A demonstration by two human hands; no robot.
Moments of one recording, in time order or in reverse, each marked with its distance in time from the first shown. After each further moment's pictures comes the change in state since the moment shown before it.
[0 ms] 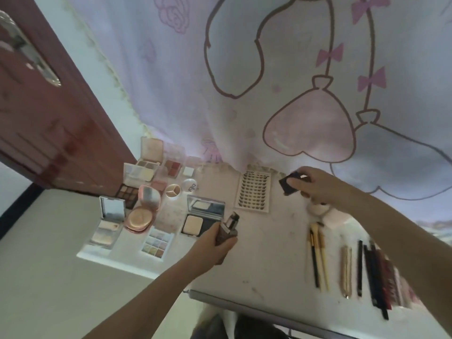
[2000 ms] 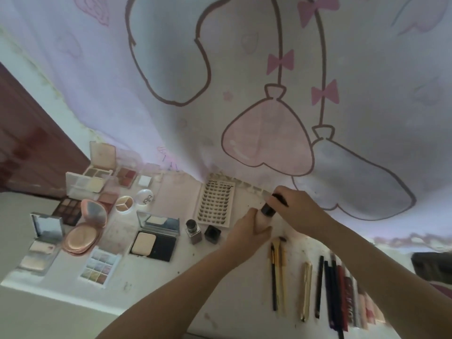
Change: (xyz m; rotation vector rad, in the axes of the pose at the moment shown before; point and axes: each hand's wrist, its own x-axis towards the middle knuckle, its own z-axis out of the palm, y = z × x) left_hand 0.106 0.090 0.128 0.053 0.010 0.140; right_hand 0.006 0.053 -0.024 -0.325 0.143 -0.177
